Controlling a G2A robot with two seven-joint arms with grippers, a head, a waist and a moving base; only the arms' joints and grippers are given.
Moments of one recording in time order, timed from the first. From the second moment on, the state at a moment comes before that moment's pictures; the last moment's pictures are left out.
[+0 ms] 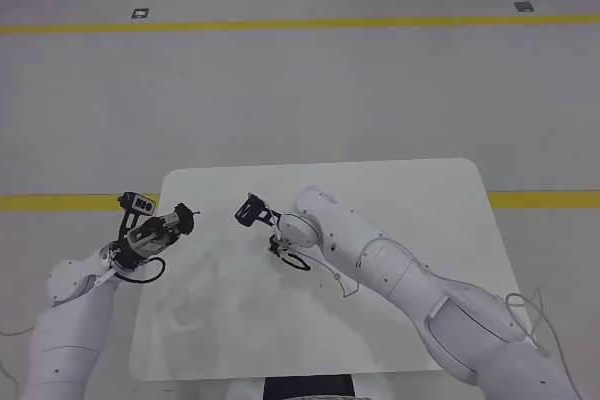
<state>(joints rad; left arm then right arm) 1.44 -1.08 -1.64 -1.27 -0.80 -0.34 -1.34 -0.68 -1.58 0.48 -1.03 -0.90 -0.13 1.15</state>
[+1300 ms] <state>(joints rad) 1.44 -1.08 -1.64 -1.27 -0.80 -0.34 -1.34 -0.60 -1.77 0.40 -0.60 -0.88 -0.15 1.04</state>
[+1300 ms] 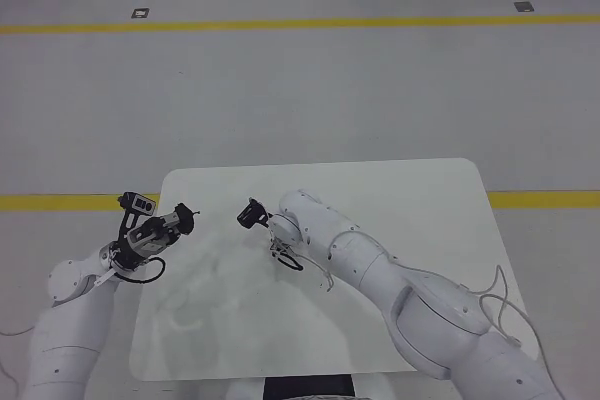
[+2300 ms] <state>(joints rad) 1.44 -1.08 -1.64 -1.27 -0.80 -0.34 -1.34 -0.56 -1.86 0.41 -0.41 -0.88 -0.20 1.00</state>
